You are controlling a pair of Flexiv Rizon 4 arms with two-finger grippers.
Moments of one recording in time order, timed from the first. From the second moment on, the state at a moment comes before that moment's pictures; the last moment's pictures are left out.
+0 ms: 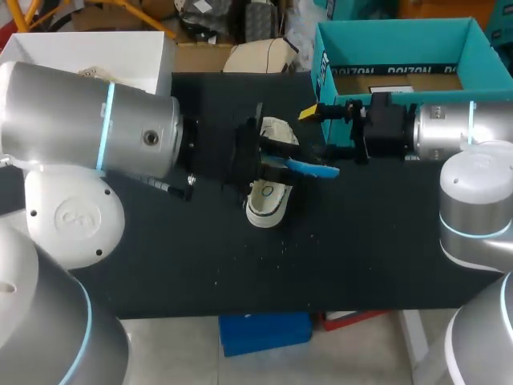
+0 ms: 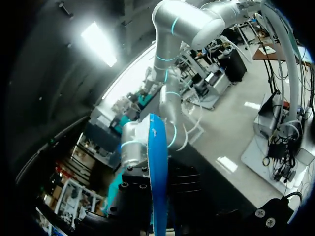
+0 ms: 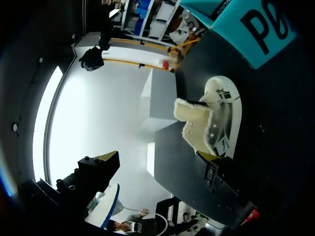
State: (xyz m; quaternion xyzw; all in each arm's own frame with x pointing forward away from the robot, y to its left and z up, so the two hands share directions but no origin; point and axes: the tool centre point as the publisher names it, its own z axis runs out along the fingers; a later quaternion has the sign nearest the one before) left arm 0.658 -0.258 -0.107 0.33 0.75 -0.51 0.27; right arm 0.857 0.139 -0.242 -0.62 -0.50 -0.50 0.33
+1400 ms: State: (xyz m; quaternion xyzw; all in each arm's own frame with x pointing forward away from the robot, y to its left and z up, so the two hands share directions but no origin) left arm 0.649 -0.225 -0.231 0.55 0.46 -0.50 0.48; right arm 0.857 0.139 -0.242 -0.63 -0.50 -0.50 0.33
